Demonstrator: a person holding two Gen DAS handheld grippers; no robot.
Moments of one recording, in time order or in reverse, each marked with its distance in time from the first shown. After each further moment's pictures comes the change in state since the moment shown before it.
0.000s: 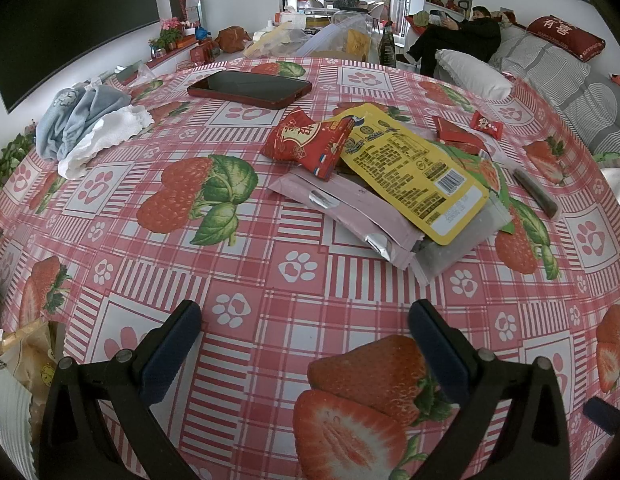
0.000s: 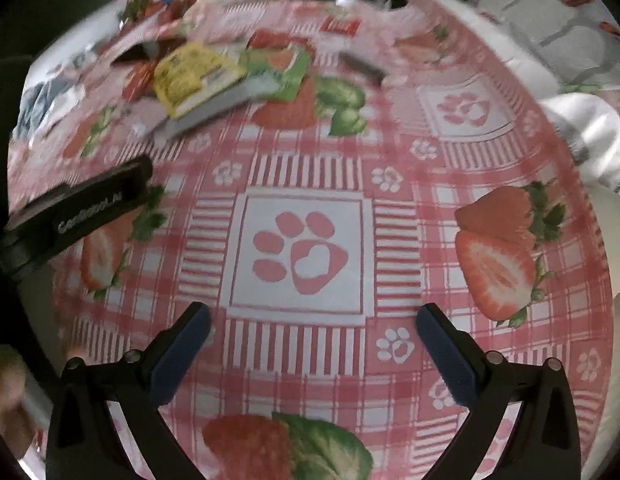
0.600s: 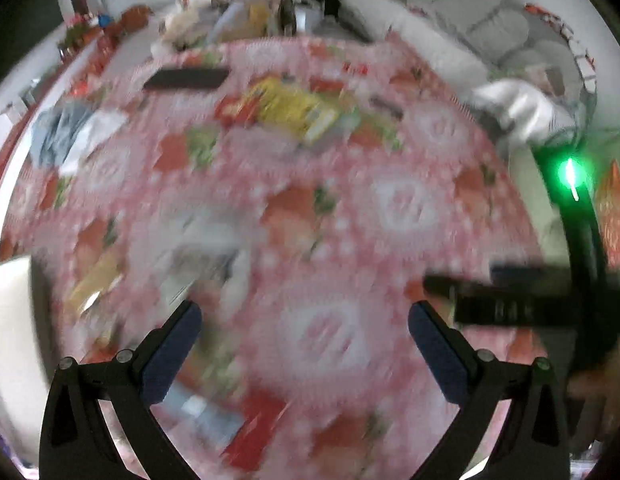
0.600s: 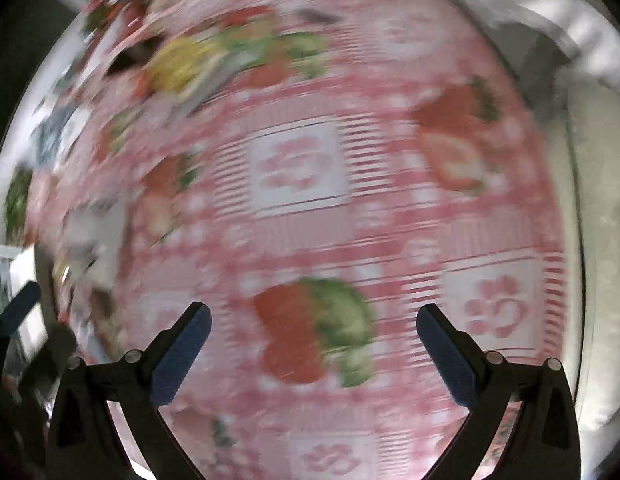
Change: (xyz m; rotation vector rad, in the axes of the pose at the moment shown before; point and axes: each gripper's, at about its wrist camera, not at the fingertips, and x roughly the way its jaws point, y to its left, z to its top) left arm -0.167 0.031 -0.038 0.261 0.257 -0.228; right arm -0.059 0.006 -0.016 0.119 0.211 0.121
